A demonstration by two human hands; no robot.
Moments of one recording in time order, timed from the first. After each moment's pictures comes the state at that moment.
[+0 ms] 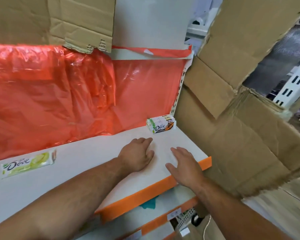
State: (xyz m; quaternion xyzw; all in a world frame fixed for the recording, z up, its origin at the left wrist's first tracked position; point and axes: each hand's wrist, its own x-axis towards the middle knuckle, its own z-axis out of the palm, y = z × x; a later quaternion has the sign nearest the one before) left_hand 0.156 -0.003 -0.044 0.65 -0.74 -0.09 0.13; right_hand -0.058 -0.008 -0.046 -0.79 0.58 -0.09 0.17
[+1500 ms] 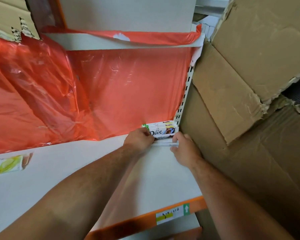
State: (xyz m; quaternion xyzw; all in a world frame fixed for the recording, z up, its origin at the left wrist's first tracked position) left_hand 0.113 -0.161 -0.059 0.80 -0.46 -0.25 0.29; right_hand -0.070 -0.221 -0.087 -0.81 0.53 -0.16 0.21
